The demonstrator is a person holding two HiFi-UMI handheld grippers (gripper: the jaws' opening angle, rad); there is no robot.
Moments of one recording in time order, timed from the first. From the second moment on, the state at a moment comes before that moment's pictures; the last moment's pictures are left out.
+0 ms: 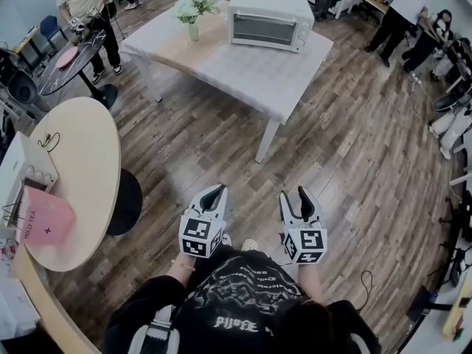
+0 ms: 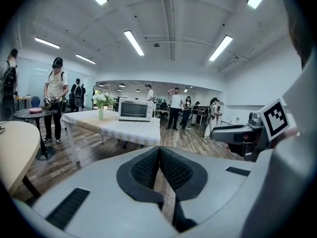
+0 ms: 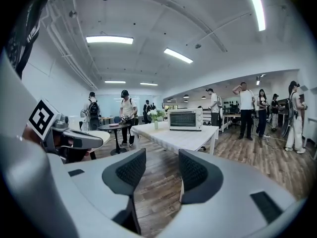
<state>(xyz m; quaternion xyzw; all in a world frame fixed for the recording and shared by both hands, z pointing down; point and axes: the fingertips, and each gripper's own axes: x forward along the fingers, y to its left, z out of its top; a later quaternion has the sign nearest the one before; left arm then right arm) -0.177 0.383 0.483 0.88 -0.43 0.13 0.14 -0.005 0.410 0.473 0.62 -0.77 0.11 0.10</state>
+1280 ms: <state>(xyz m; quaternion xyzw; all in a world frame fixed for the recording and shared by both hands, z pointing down) -0.224 0.349 0.523 0.86 -0.46 0.13 0.17 -0.032 0.365 0.508 0.61 -0.77 0.13 0.11</state>
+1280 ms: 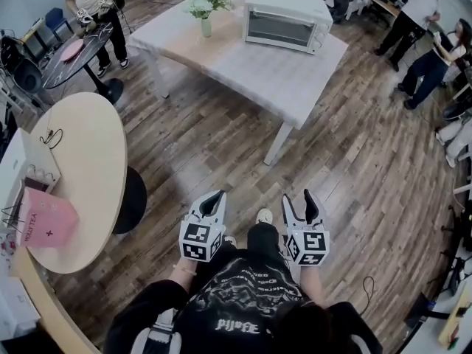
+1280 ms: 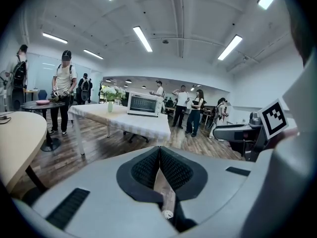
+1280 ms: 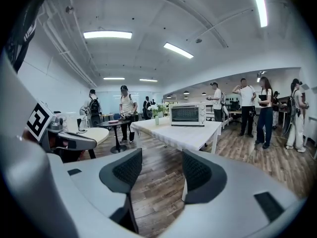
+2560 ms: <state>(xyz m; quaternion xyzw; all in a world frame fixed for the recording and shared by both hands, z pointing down) -0.047 0.139 0.525 0.82 -0.52 0.11 0.21 0.145 0.128 0.511 0.55 -0.81 0.14 0.10</state>
